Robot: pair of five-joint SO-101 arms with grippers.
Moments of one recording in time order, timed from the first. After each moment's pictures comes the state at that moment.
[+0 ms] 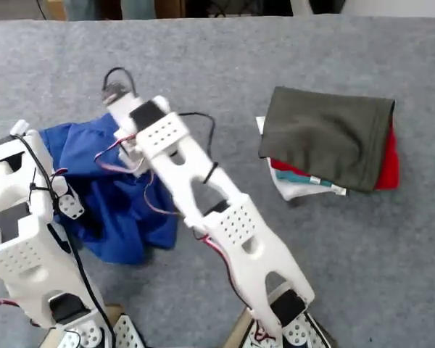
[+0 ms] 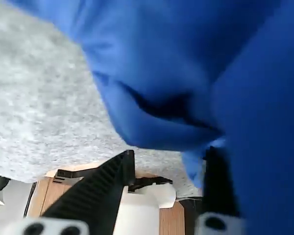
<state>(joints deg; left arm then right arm) -29.8 21.4 13.1 96.7 3.7 -37.8 58.9 -65.5 97.5 1.5</state>
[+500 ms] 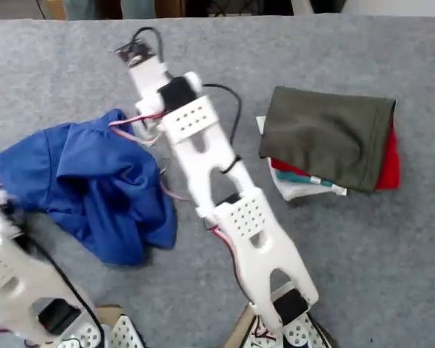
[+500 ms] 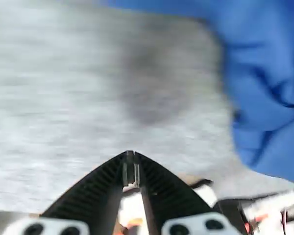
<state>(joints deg) -55.5 21.5 3.5 99.2 -21.8 -34.6 58.9 -80.2 100.1 1.5</state>
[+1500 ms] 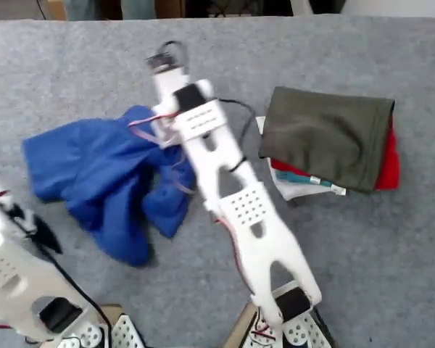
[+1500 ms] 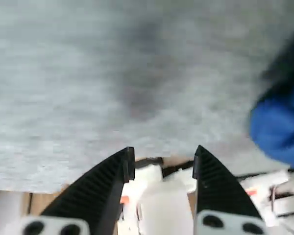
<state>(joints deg) -47.6 21.5 11.0 99.8 -14.7 -25.0 71.4 -86.8 100.7 -6.3</state>
